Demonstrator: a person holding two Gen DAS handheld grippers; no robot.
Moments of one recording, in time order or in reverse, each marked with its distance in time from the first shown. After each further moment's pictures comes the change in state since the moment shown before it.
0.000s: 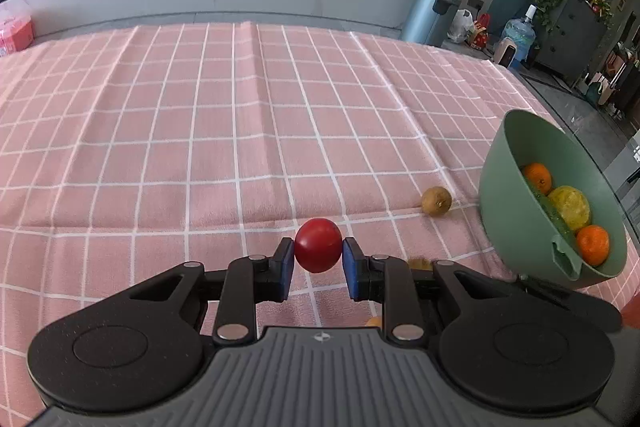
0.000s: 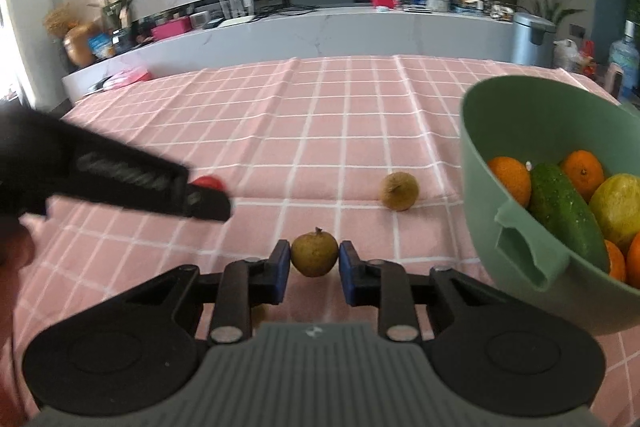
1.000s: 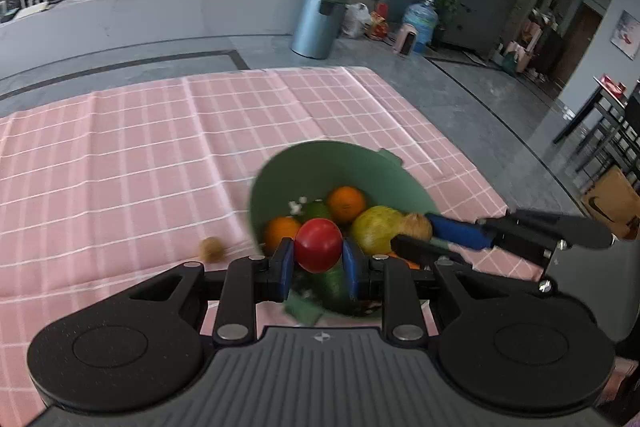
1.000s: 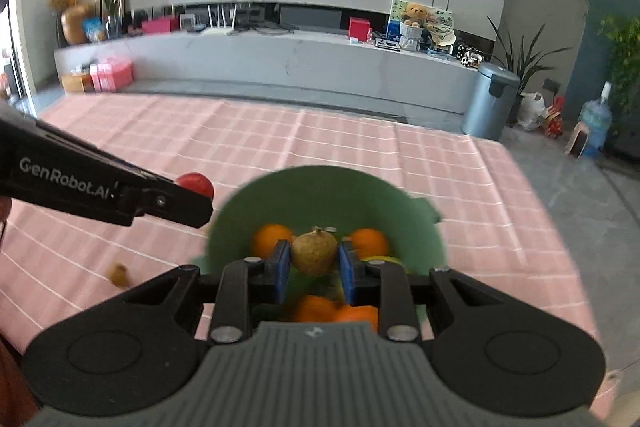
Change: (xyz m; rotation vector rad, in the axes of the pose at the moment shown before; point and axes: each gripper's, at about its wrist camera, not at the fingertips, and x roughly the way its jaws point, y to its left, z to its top) left arm -0.026 -0.154 0.037 0.174 0.010 -0.219; right arm -0.122 -0.130 0.054 -0.158 -0.027 -0.124
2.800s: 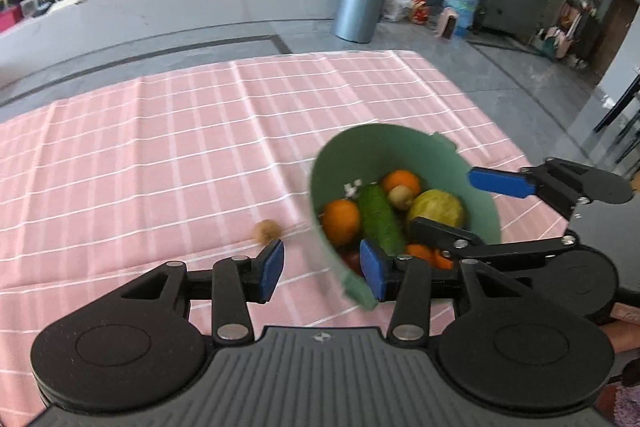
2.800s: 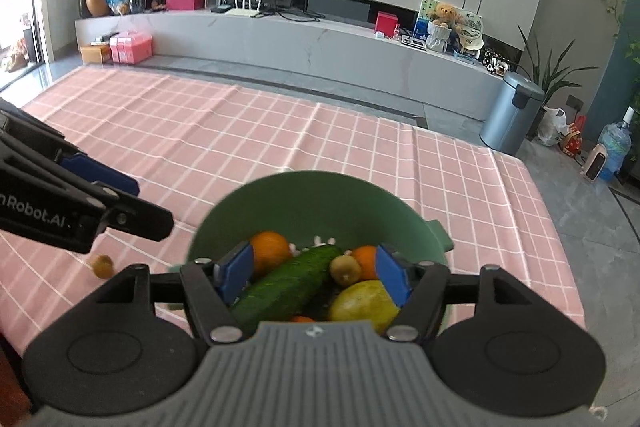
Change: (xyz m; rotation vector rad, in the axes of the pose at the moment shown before) left arm -0.016 0.016 -0.005 -0.014 0.043 0.164; right arm 0.025 0.002 0.018 -0.078 0.024 0.058
